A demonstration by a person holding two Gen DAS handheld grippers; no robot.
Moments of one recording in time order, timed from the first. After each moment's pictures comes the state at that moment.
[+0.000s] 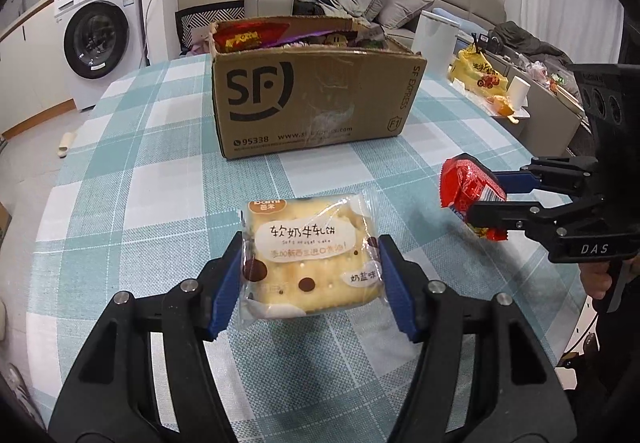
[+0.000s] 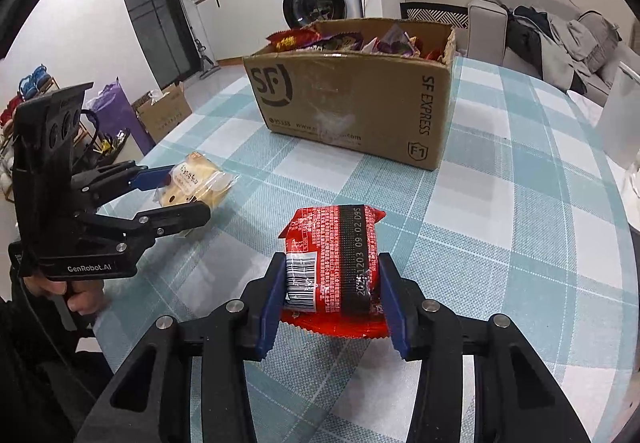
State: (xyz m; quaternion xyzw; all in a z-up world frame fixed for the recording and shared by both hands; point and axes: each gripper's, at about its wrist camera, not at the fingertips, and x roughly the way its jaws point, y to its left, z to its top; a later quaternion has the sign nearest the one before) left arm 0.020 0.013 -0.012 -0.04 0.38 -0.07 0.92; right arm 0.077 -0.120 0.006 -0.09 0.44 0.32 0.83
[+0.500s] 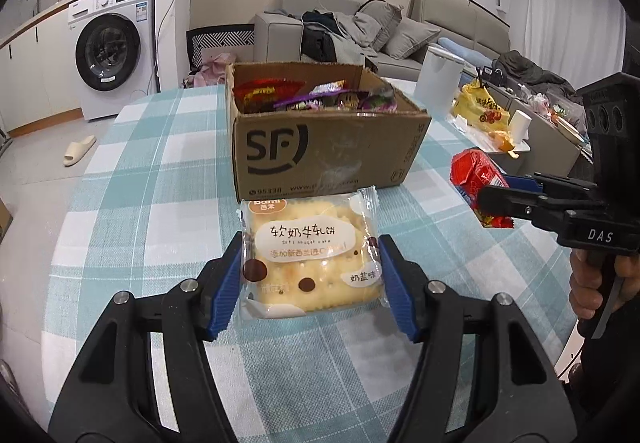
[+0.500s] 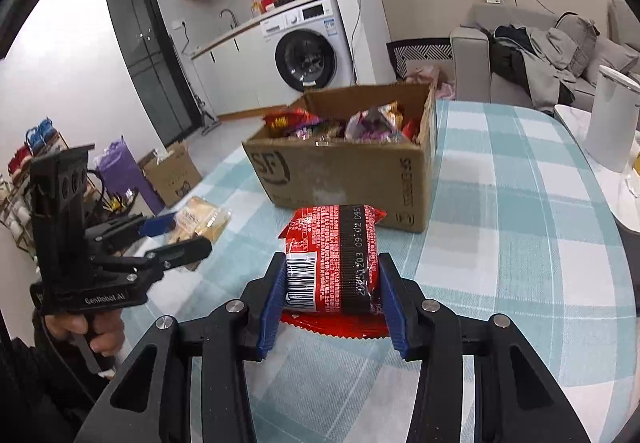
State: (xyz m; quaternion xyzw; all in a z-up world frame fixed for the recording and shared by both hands) left arm 0.022 0.023 0.028 -0.06 0.34 -0.06 0.94; right arm 0.088 -0.133 0.048 -0.01 0.38 0.32 0.87
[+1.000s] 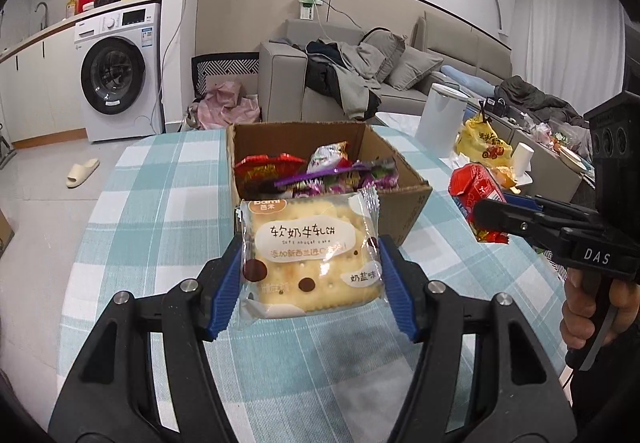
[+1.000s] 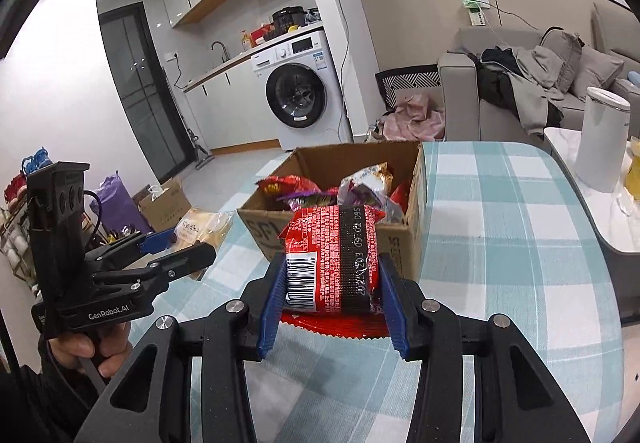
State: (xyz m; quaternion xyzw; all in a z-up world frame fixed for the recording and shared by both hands) left arm 0.053 0.023 0.078 -0.06 0.29 -0.05 0.95; right arm 0.111 -0.131 0.091 0.02 0.33 0.30 0.89
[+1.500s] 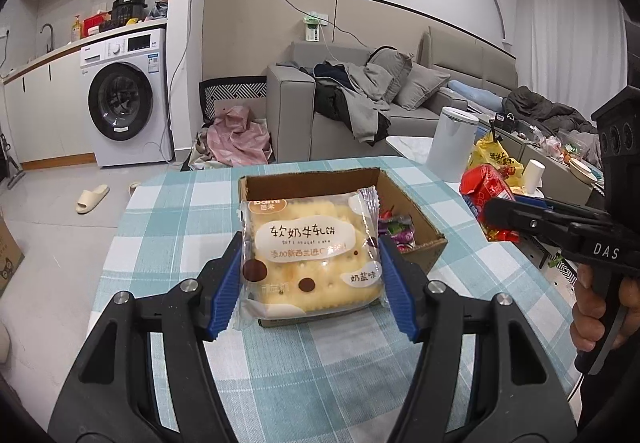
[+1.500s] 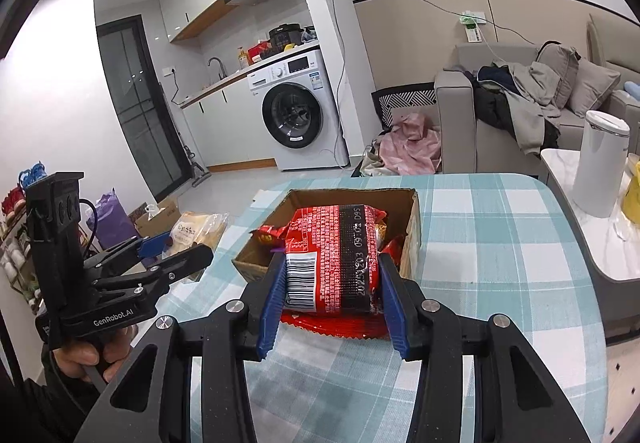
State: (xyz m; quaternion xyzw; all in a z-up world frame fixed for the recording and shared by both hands) left arm 0.083 0.029 0.118 -0.05 0.26 -0.03 0.96; right arm 0.138 -0.125 0.128 0.03 0.31 0.30 0.90
